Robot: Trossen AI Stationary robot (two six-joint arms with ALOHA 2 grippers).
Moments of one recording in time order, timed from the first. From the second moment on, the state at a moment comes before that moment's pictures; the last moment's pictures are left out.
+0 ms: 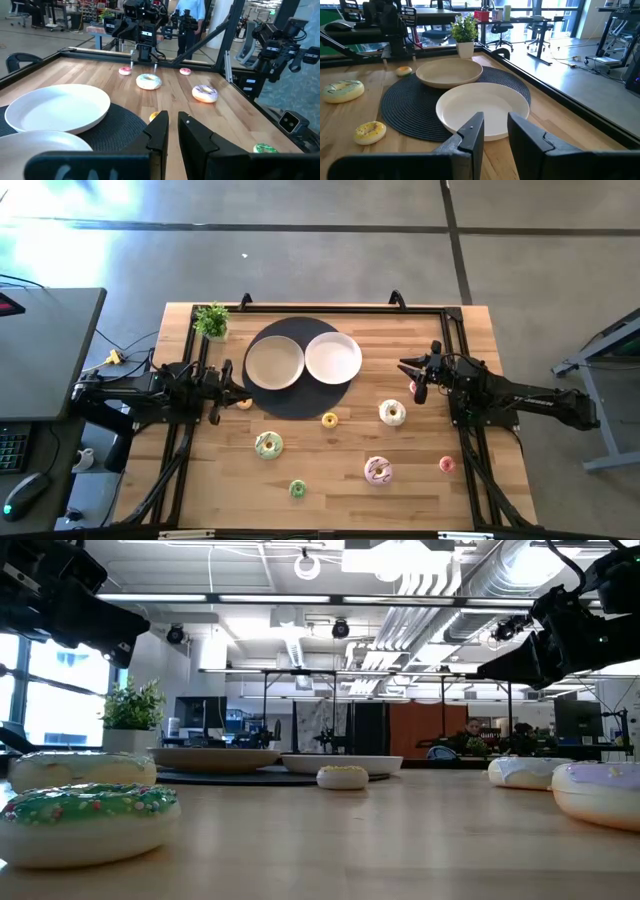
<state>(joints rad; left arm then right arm) -0.01 0.01 0.06 -0.11 0.07 -0.11 -0.29 0.24 0.01 0.11 0.10 0.02</state>
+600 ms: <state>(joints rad) -0.01 0.01 0.06 -0.08 -0.01 0.13 -0.29 0.24 0.01 0.11 0.10 0.02</state>
